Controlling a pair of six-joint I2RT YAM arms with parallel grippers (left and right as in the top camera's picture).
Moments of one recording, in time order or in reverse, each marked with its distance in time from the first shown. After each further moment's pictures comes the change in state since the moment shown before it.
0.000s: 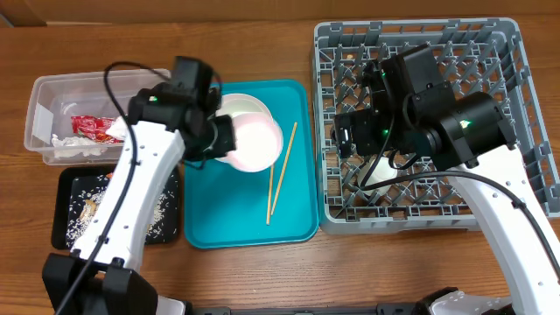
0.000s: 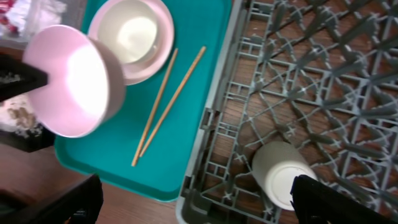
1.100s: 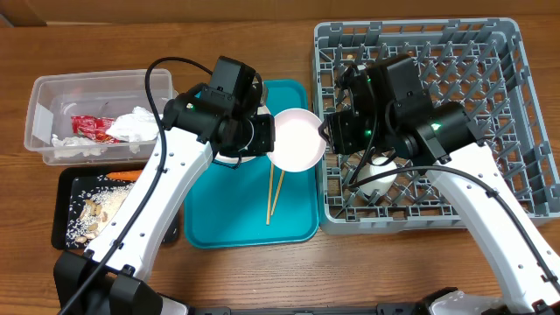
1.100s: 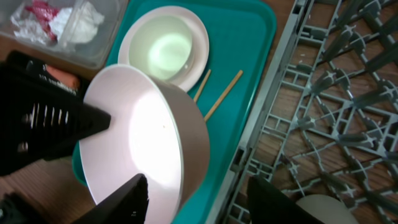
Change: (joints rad) left arm -0.143 0.000 0.003 0.122 0.125 -0.050; right arm 0.007 0.005 -0.208 0.314 -0.119 -0.027
